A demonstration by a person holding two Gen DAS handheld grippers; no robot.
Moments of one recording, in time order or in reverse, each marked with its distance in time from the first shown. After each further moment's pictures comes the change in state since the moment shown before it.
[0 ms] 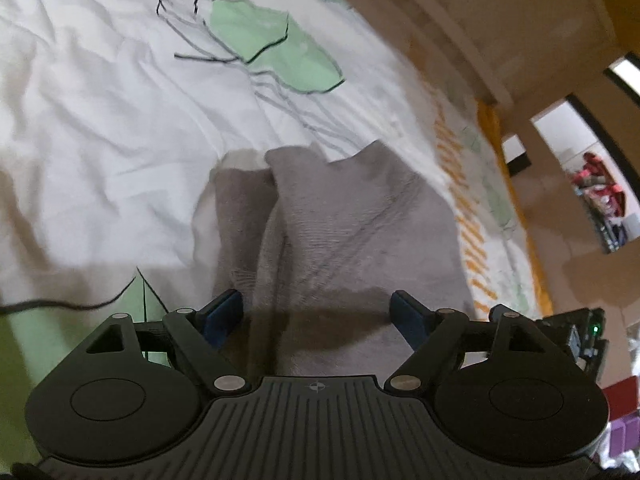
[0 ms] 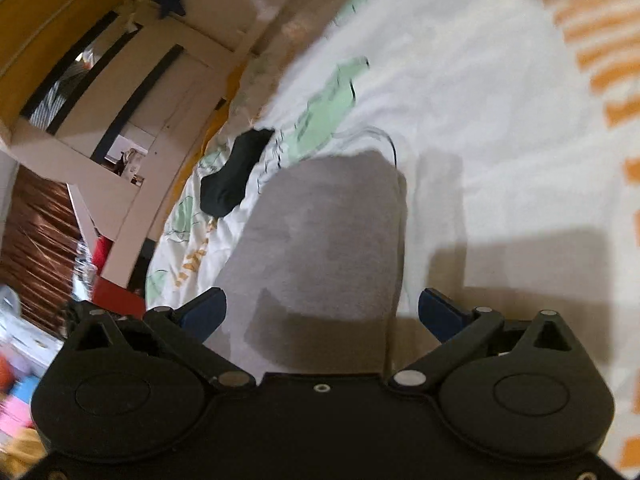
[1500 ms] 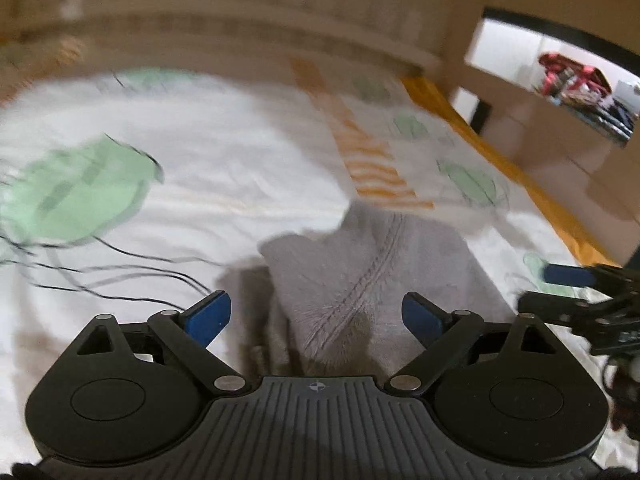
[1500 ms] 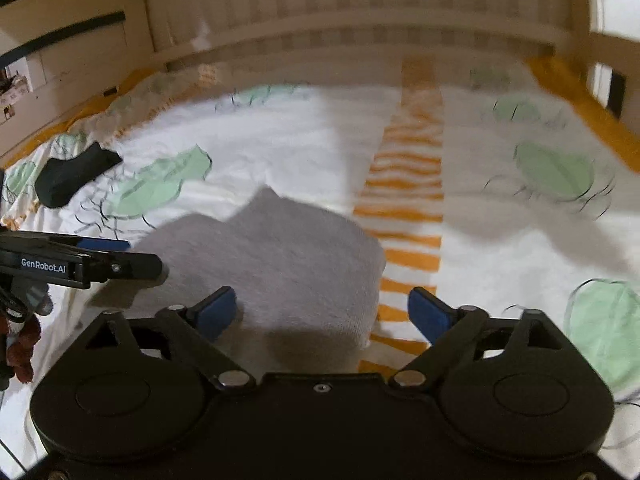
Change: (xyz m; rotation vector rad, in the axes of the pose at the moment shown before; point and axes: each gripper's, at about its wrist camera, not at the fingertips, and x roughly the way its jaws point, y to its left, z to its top) left arm 0.098 -0.194 0.011 0.496 -0.228 0.127; right arm -0.118 0.007 0.058 -0.500 -0.254 -0.639
